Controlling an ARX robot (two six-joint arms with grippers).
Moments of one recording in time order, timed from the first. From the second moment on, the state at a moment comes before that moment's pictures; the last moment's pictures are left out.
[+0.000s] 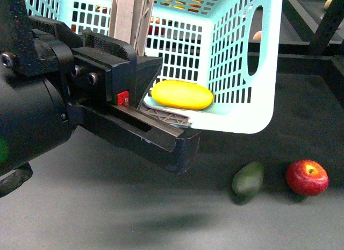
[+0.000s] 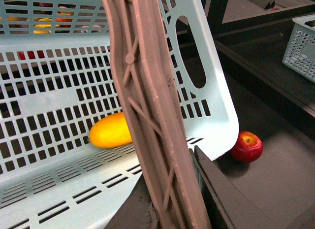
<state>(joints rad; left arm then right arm) -0.60 1.43 0.36 0.91 -0.06 0.00 0.00 0.00 0.01 0.00 0.00 0.00</state>
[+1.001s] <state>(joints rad) -0.60 1.43 0.36 0.91 -0.06 0.00 0.00 0.00 0.01 0.00 0.00 0.00</state>
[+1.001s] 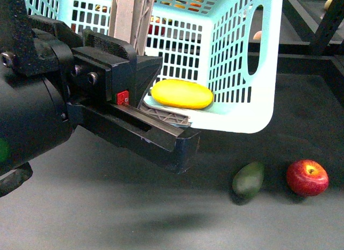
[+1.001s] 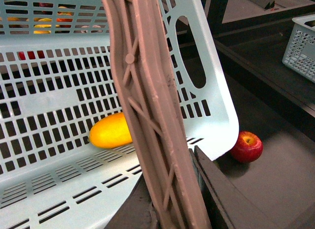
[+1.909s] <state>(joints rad) -0.53 1.57 0.62 0.65 -0.31 -0.75 0.00 0.00 0.01 0.00 0.00 0.00</state>
